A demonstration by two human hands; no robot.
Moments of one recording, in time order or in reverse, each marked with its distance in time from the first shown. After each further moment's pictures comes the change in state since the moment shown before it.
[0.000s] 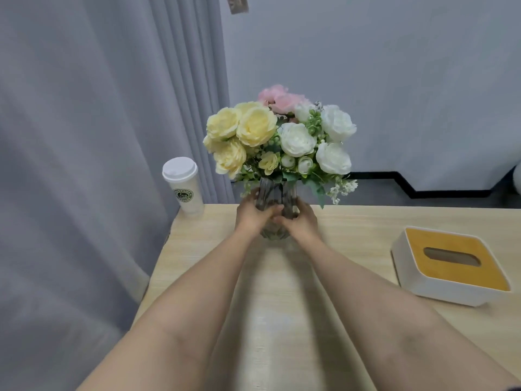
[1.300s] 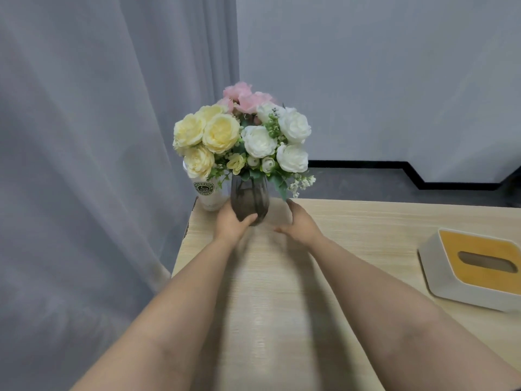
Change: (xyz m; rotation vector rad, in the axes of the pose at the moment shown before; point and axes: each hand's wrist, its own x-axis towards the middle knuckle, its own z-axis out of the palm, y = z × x) left_hand 0.027 -0.087 -0.077 0.169 0.021 -0.098; right_hand 0.004 -0.028 0.054 -0.277 -0.304 -0.043
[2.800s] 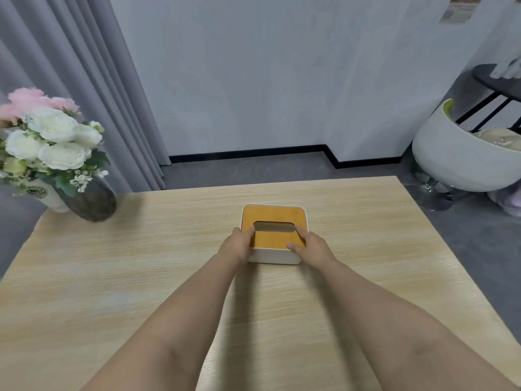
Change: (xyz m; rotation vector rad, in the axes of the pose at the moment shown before) left_hand -0.182 0.234 0.320 0.725 -0.569 0.145; right_hand -0.196 0.302 -0.297 -0.172 -0.002 0.320
